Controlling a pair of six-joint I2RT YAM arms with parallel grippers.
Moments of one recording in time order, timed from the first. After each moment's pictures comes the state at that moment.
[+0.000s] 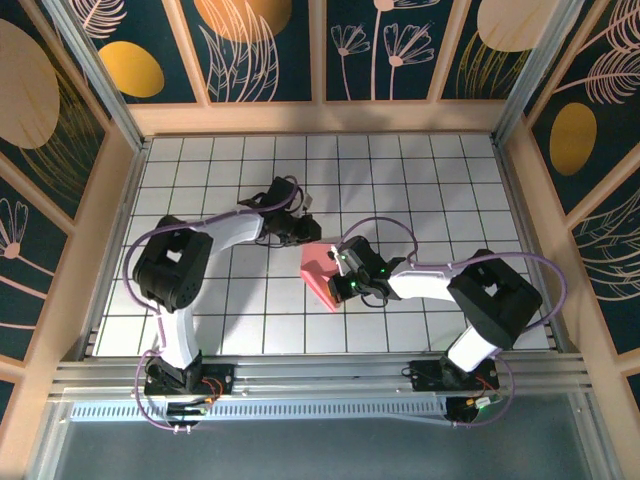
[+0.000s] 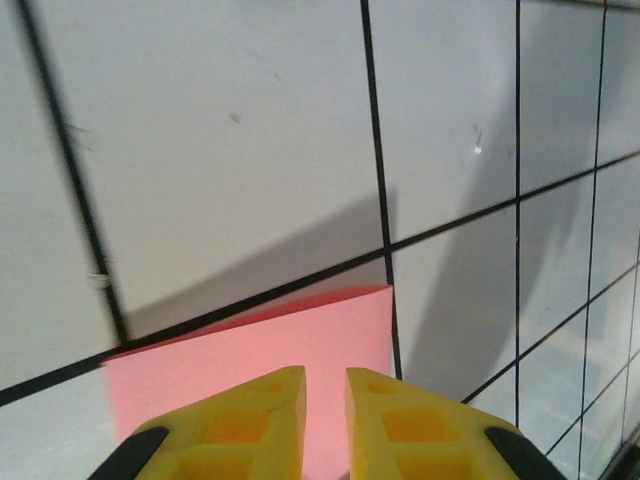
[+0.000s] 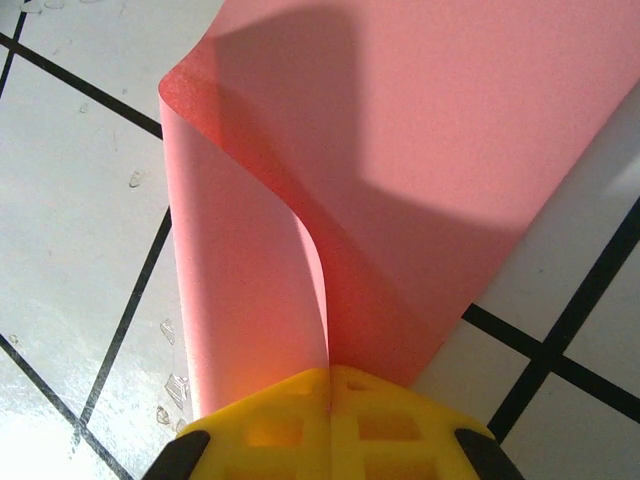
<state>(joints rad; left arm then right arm) -0.53 1.89 1.20 -0.31 0.44 -0.62 0.83 1.60 0.67 -0.04 -0.21 0.42</state>
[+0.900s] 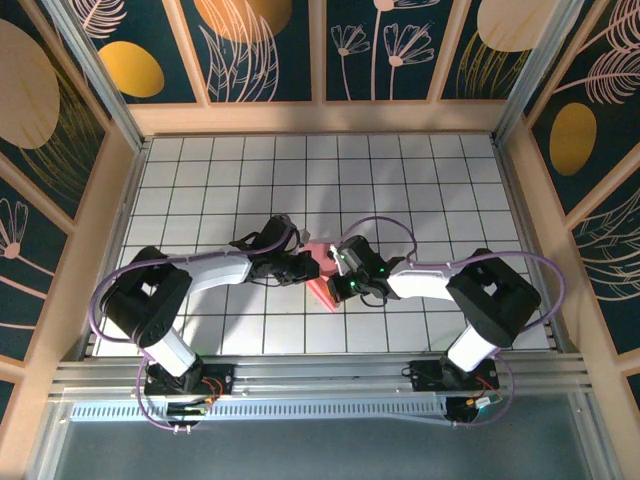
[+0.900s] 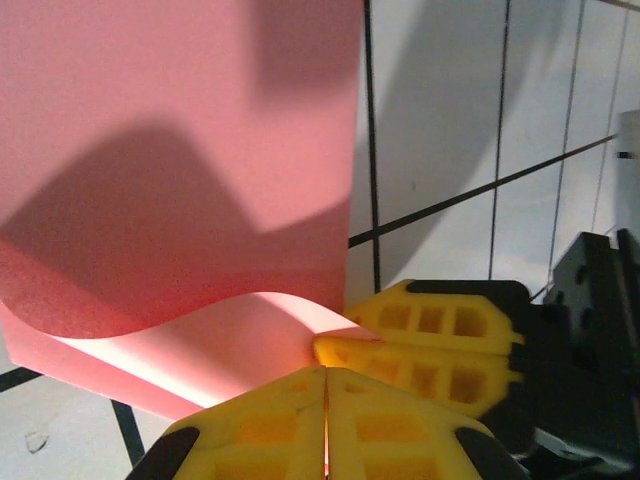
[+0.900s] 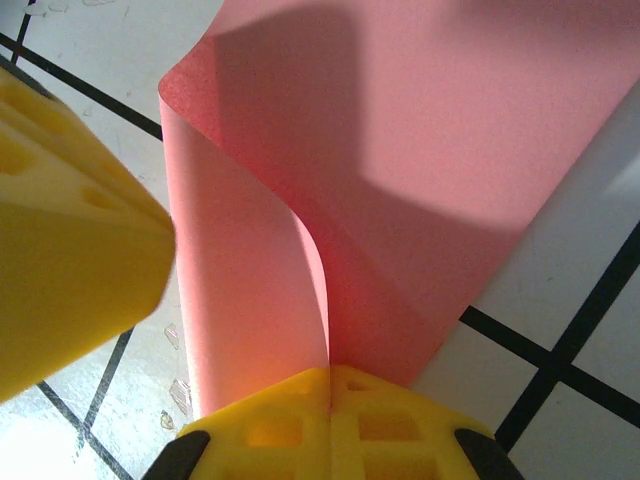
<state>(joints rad) -0.67 1.65 0.80 -0.09 0.49 -0.83 0.83 1.61 0.68 -0.04 -0.21 0.42</state>
